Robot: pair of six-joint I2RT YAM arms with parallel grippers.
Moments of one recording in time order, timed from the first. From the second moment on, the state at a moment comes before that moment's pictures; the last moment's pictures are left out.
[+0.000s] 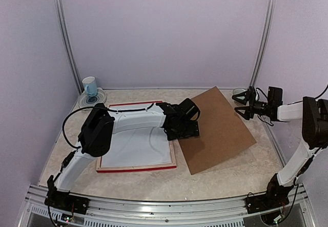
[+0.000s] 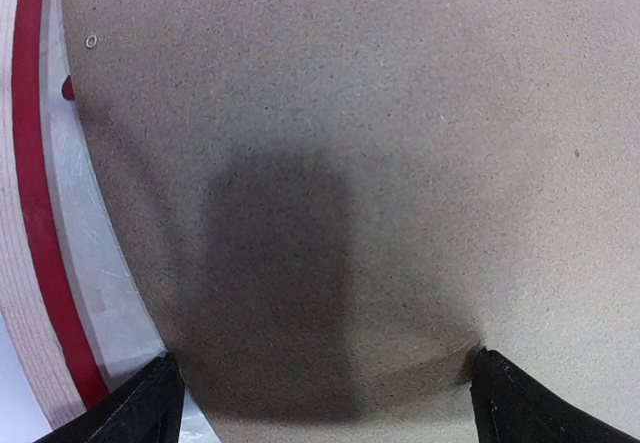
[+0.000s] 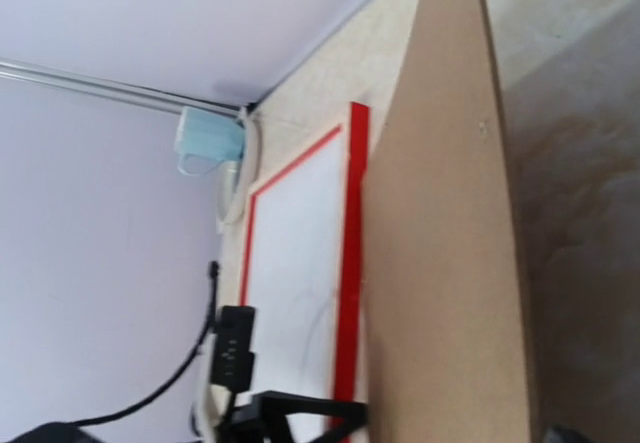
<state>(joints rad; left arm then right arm) -0.99 2.50 2.14 -0.66 -0.16 -0.91 -0.13 1.64 0.86 0.31 -1.05 0.78</state>
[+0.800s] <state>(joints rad) -0.95 2.32 1.86 -0.46 -0.11 -0.97 -0.06 1.58 0.80 0.89 -1.19 1.28</state>
